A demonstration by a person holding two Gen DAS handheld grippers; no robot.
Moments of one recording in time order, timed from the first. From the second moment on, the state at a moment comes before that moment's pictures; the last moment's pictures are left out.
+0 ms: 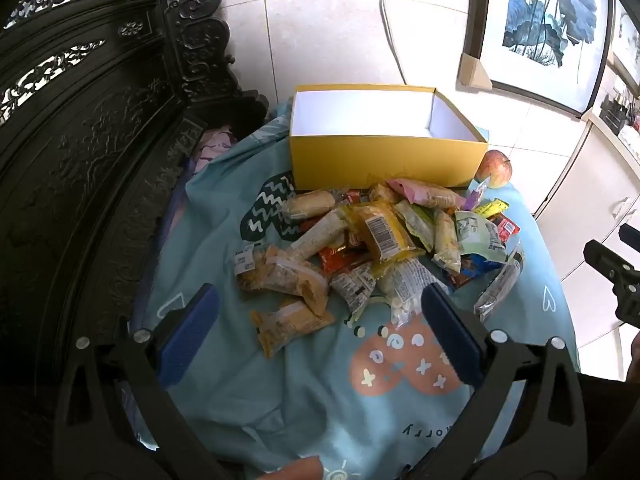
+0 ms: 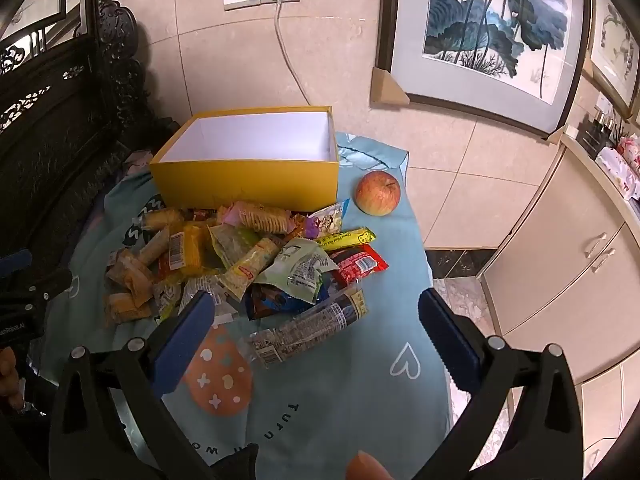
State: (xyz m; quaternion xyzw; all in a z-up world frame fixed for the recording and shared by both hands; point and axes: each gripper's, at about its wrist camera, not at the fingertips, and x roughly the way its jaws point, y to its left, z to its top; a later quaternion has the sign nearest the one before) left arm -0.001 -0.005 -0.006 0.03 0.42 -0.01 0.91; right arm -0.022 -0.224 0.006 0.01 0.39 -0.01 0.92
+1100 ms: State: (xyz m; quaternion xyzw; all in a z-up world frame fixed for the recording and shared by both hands) left arm 0.001 -0.005 -0.008 0.03 0.42 -0.01 0.91; right arm -0.022 -0.222 0.002 0.00 0.39 -0.01 0.92
